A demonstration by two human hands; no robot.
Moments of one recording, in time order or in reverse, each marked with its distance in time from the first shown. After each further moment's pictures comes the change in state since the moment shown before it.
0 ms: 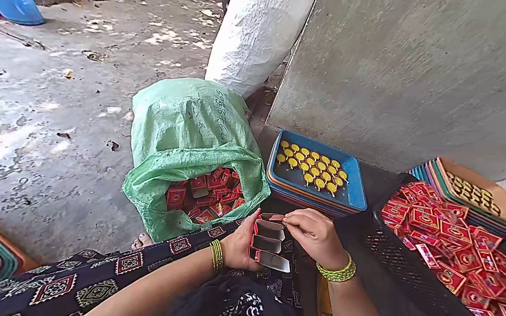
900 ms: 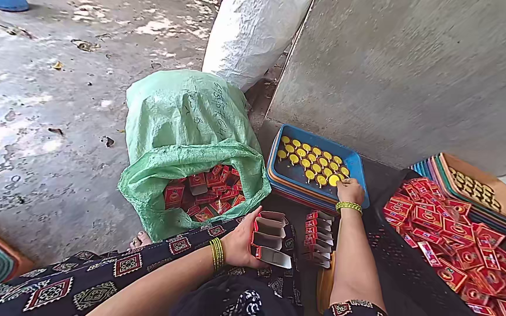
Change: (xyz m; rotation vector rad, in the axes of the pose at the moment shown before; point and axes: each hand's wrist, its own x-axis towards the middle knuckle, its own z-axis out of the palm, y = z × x) left_hand 0.004 -0.006 -0.001 -0.024 -0.020 -0.088; right_hand 0.007 0.215 -0.044 -0.491 0.153 1.271
